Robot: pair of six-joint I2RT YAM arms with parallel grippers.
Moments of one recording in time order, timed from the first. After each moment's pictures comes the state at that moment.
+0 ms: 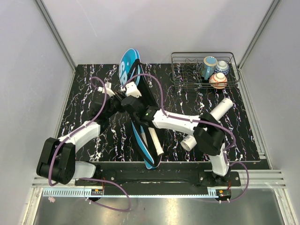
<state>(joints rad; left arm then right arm) -0.30 1.31 0.64 0.38 0.32 -1.00 1.05 1.98 1.58 -0.14 0.83 0.13</state>
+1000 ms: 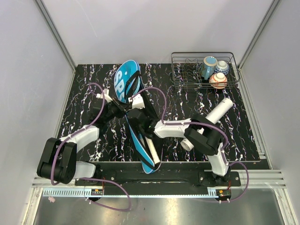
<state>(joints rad) -0.26 1.31 0.53 0.46 0.36 -1.06 1.08 2.05 1.28 0.34 0.80 0.25</state>
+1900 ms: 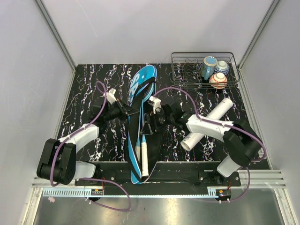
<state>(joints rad) -0.24 1.30 0.57 0.37 0.63 -1.02 0.79 1.57 0.96 -0.01 -0.46 0.41</state>
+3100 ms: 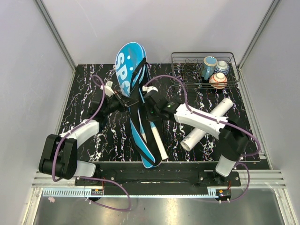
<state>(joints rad) -0.23 1.36 0.65 0.48 0.59 -1.07 0.88 1.71 1.36 -0.47 0.11 0.47</state>
